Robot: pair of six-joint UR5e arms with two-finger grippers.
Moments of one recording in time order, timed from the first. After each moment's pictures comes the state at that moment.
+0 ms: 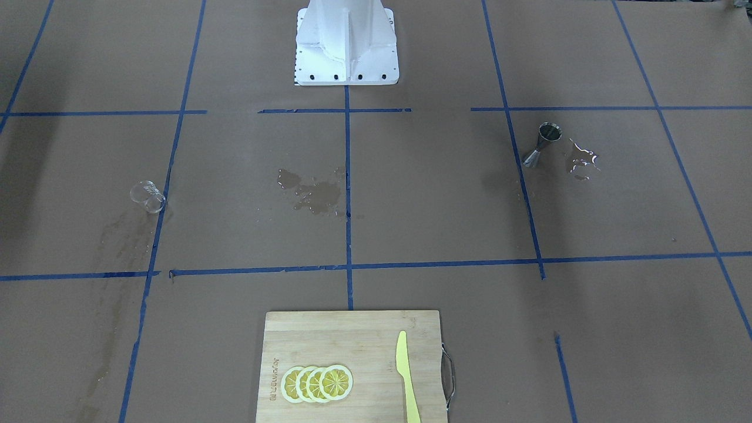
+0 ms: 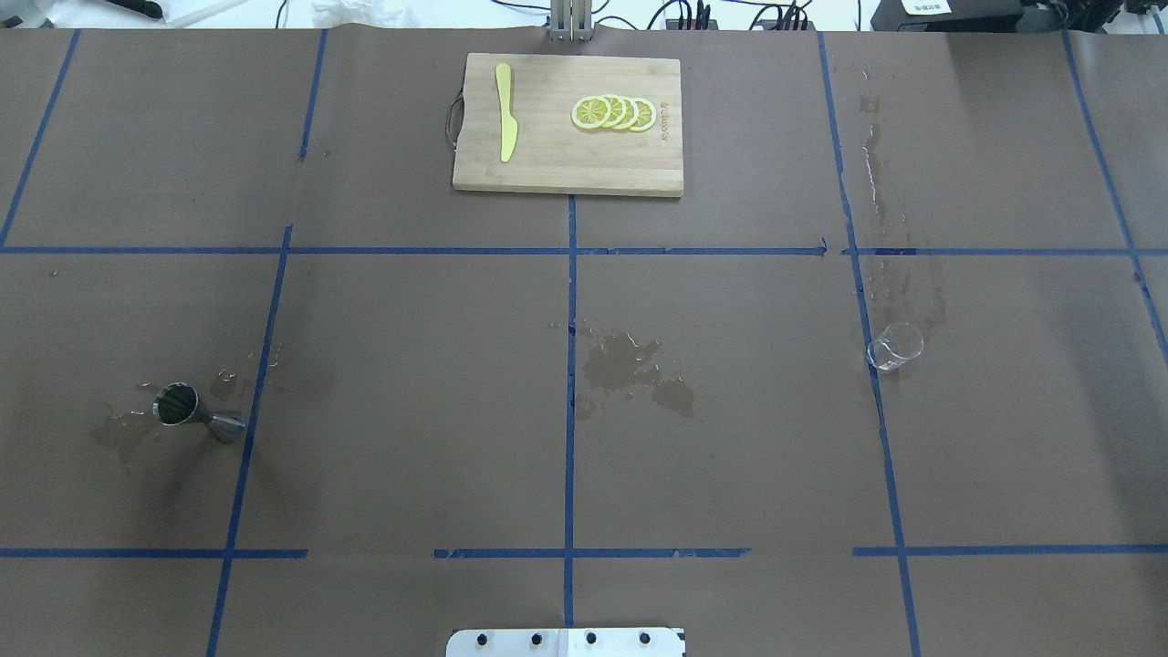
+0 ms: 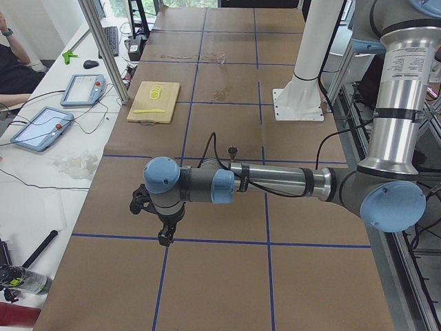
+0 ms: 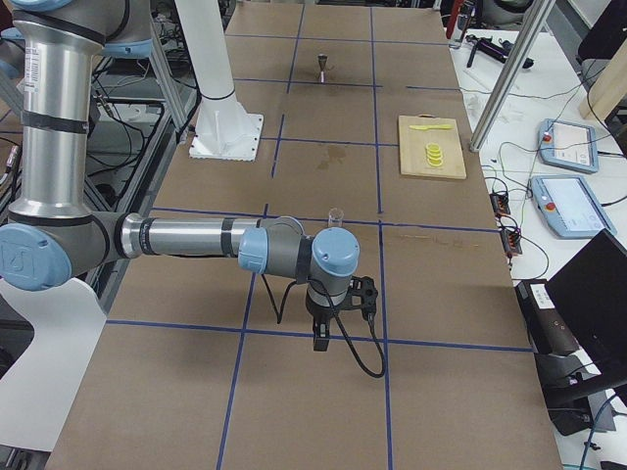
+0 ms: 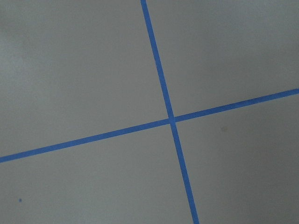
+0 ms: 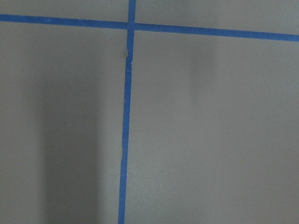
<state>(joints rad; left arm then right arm) -1.63 -1.64 -1.56 -1.55 -2.36 0.23 1.59 -1.72 1.76 -1.72 2.28 -0.13</state>
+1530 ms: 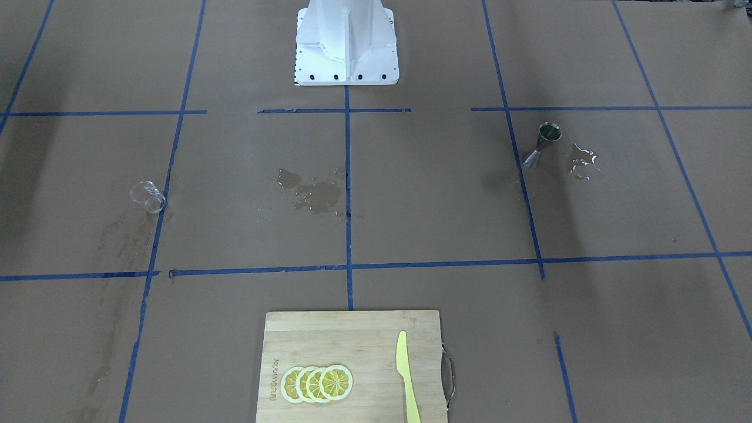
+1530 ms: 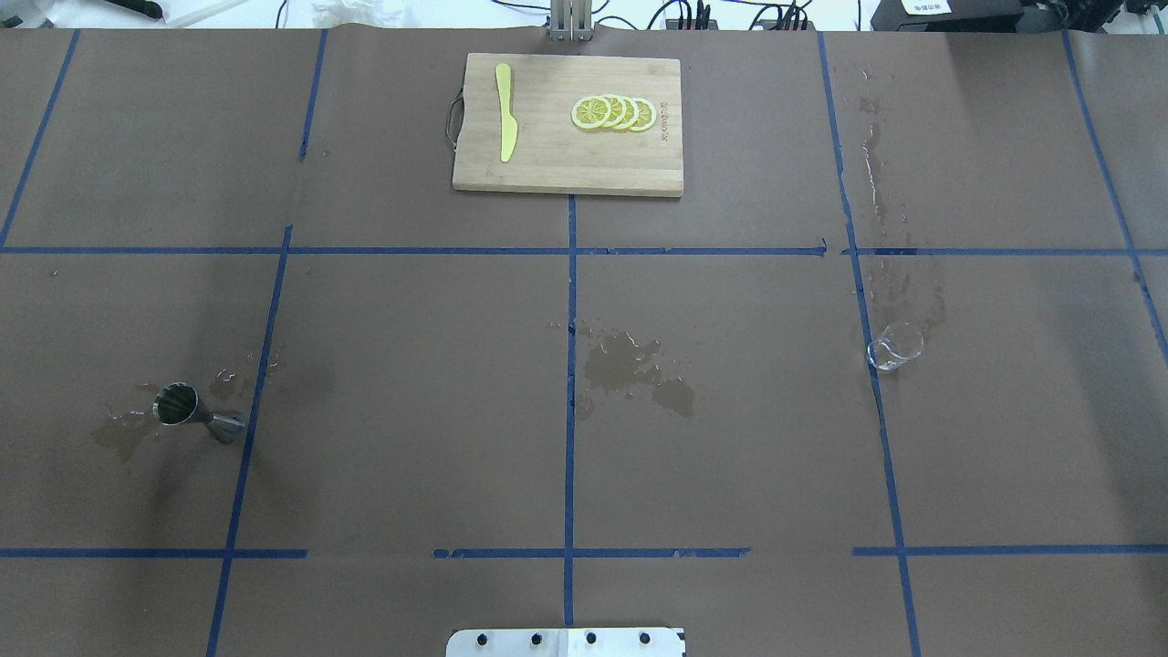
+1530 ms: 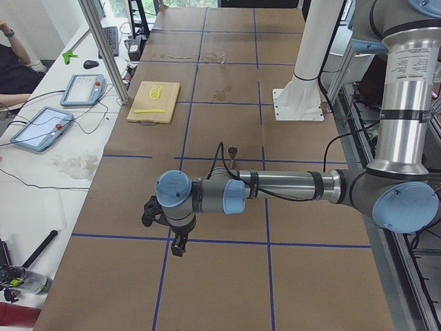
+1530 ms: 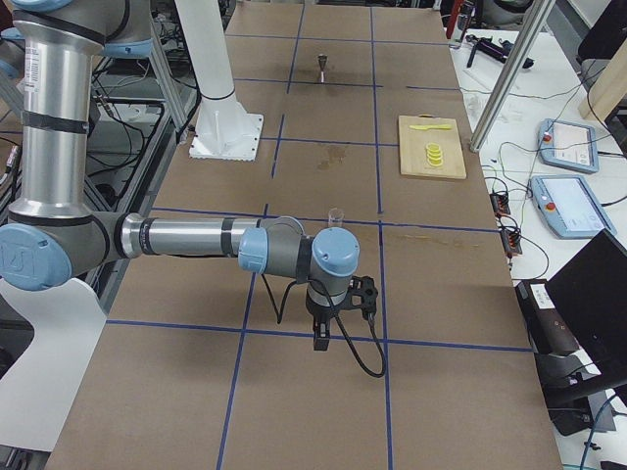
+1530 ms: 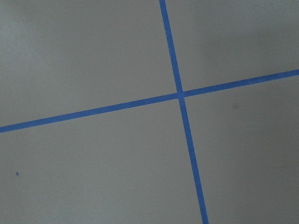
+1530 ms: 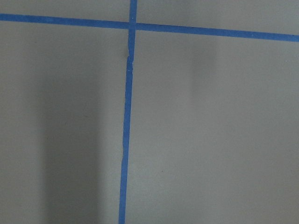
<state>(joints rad) -1.63 -1.58 -1.56 -1.56 -2.37 0.22 1.59 -1.72 1.76 -1.72 2.29 -0.13</state>
